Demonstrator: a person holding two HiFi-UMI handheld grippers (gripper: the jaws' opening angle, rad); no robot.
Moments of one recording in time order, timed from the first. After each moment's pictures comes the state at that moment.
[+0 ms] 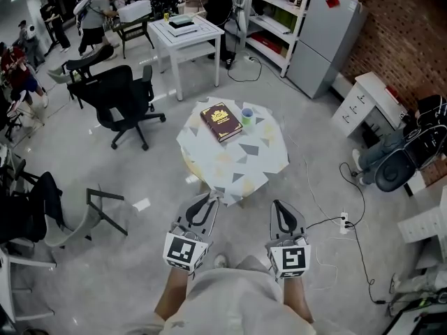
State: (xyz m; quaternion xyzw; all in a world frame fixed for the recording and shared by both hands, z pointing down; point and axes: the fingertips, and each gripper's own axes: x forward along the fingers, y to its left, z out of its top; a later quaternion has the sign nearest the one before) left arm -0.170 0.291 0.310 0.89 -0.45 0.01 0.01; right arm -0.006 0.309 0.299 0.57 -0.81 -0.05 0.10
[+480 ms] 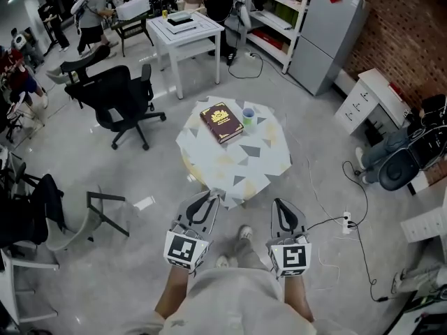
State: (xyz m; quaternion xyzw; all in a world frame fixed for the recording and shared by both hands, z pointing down) left arm -0.166 0.256 0.316 0.89 -0.45 0.02 0.01; right arm 0.002 0.274 0.315 0.58 -0.81 -0.04 0.10
